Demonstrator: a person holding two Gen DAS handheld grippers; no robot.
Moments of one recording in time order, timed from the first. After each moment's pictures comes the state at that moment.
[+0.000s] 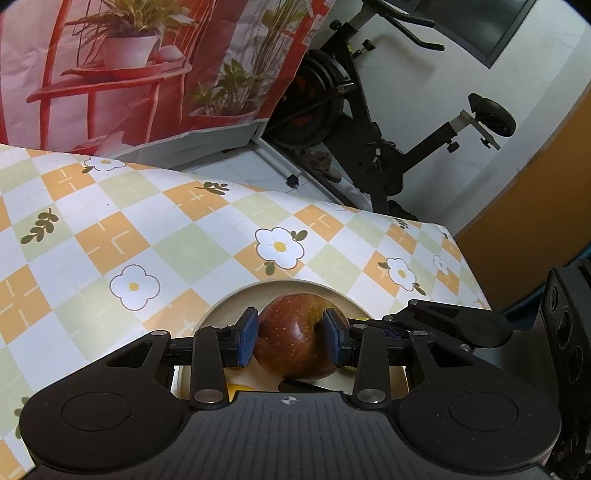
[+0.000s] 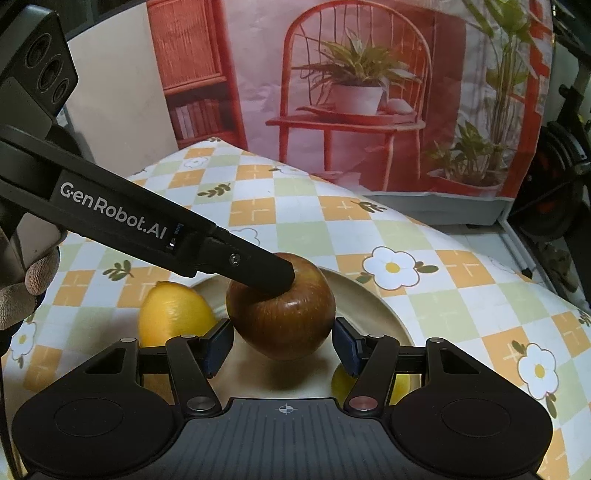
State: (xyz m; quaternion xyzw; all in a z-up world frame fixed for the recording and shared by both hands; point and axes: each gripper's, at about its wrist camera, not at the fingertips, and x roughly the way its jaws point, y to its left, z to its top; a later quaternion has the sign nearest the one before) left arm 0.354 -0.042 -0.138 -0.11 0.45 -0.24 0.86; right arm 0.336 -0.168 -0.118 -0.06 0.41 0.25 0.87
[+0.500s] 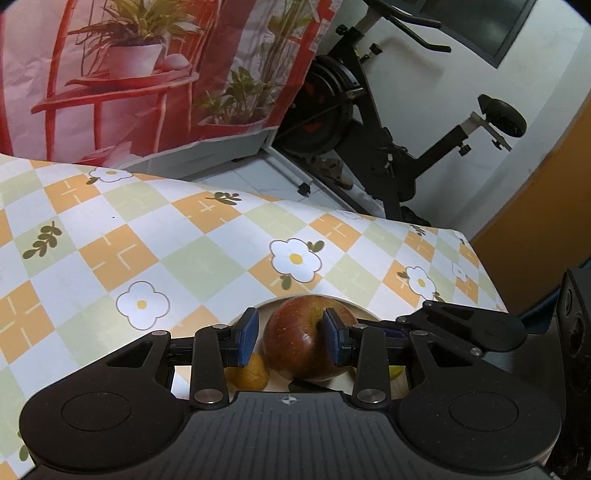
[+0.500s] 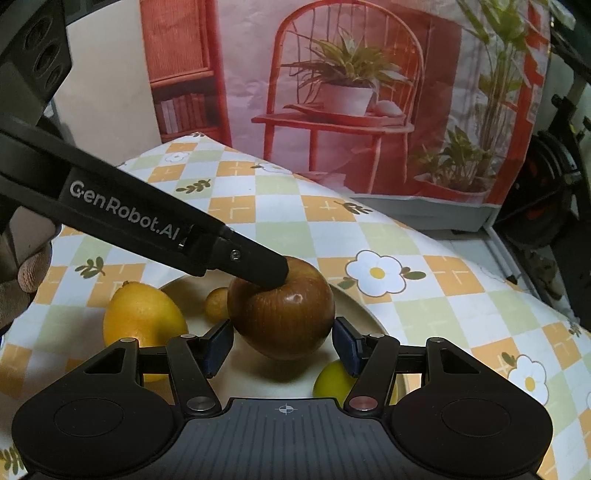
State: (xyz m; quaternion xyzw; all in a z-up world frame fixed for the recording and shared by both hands) left arm 0.365 -0.044 -0.144 -0.10 0.43 -0.22 0.87; right arm 0.347 -0.163 -0.128 -0.08 0.41 0.23 0.88
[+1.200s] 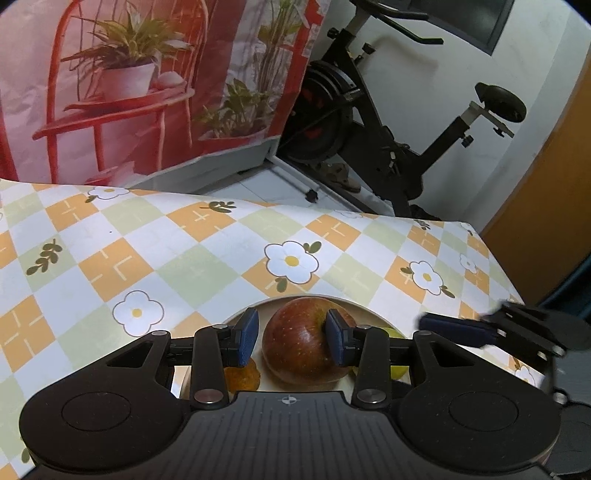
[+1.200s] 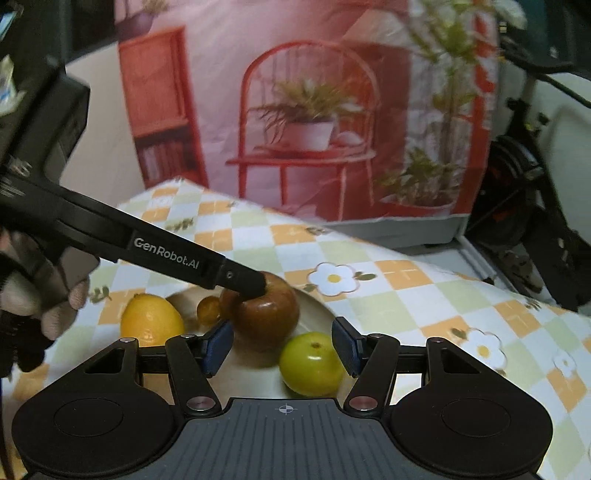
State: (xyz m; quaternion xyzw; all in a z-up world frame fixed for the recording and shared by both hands) left arm 0.352 -0.061 -0.140 -0.05 0.41 -0.21 0.89; right arm 0.294 -0.210 -0.100 -0.03 0.34 0.19 0.92
